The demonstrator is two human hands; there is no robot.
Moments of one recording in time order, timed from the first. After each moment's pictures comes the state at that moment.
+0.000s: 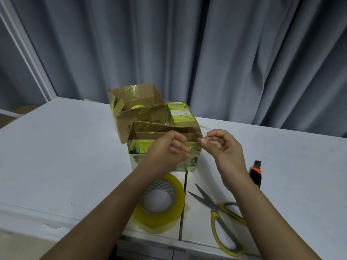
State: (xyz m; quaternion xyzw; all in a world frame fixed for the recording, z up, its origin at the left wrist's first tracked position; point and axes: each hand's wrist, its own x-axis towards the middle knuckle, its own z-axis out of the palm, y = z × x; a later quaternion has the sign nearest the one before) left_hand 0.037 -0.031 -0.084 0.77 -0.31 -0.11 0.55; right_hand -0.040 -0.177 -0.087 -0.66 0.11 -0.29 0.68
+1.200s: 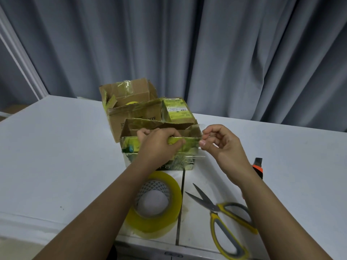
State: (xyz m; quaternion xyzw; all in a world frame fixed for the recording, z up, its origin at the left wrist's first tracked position) left_hand 0.070 -0.053 -0.108 0.89 -0.31 0.10 0.32; right_hand -0.036 -0.201 -0.094 -0.76 0.06 -0.24 0.61
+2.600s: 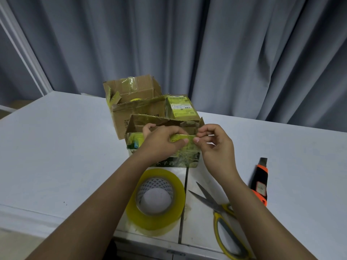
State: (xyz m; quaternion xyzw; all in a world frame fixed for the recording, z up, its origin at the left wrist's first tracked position) left_hand 0.077 -0.046 -0.103 0.87 -0.35 0.00 0.35; right_hand -0.013 -0.177 -0.117 -0.75 0.10 -0.33 0.56
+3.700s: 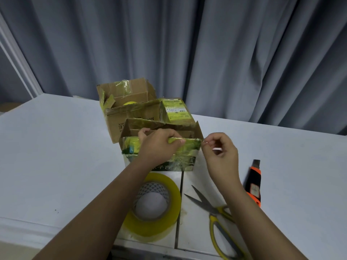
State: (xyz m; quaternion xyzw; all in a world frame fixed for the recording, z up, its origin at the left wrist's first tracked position) left_hand 0.084 -0.059 -0.114 0.88 -0.30 0.05 0.36; right_hand -0.027 -0.180 -0.119 -0.74 0.16 -0.38 0.53
